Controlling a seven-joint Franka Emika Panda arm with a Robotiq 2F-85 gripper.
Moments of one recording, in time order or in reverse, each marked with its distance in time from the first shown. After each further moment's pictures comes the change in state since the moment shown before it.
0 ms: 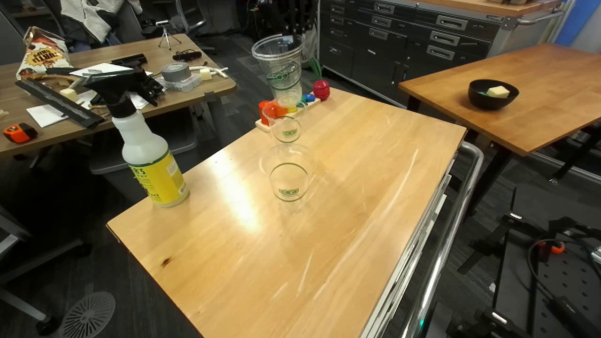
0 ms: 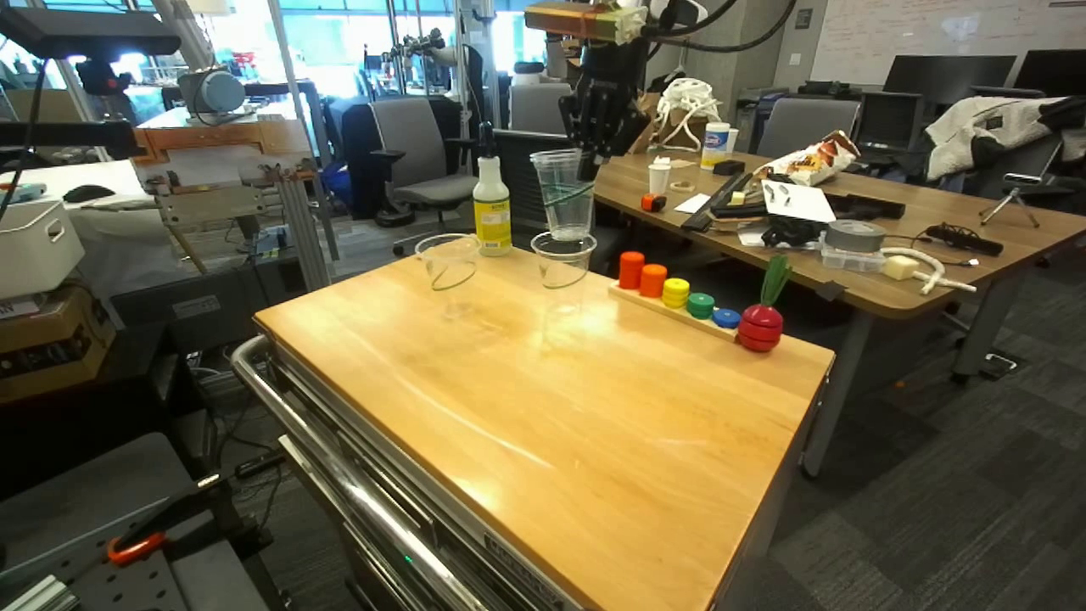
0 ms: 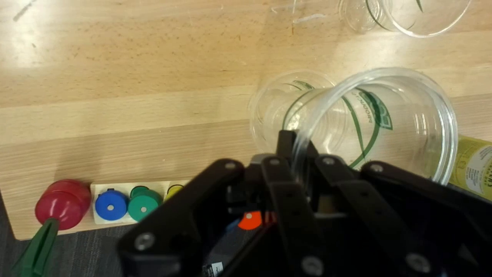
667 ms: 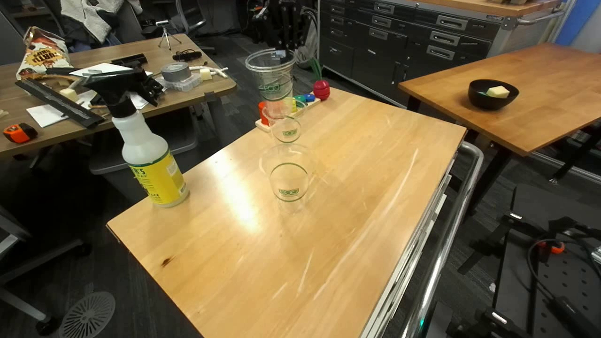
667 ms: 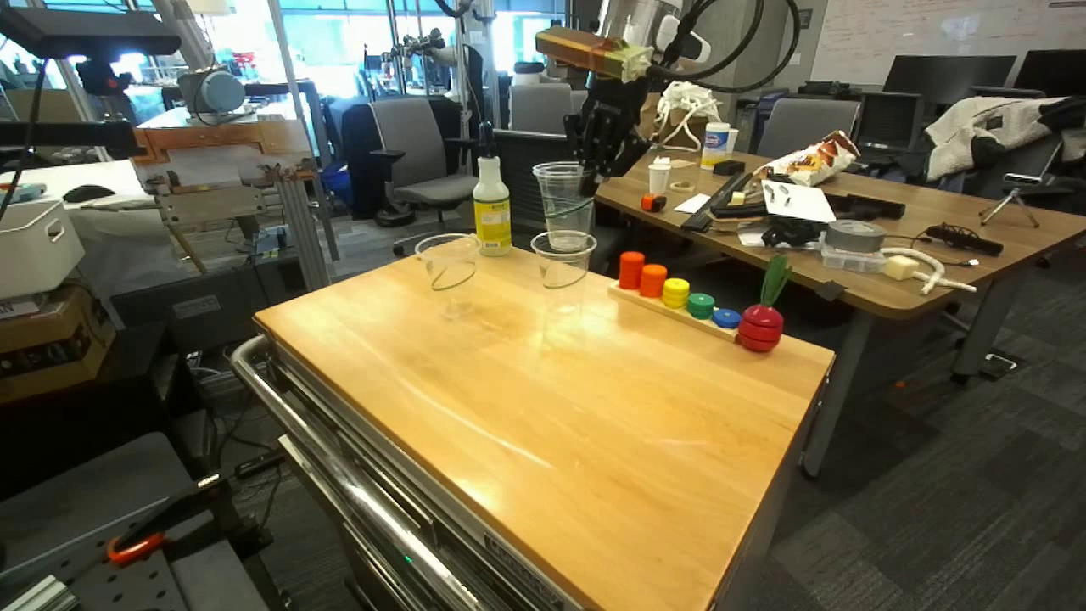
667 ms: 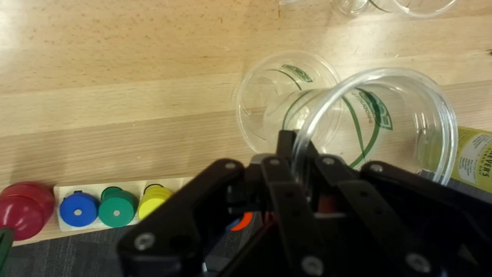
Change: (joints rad) arm -0.023 0.058 0.016 0.027 0.062 0.036 -0.027
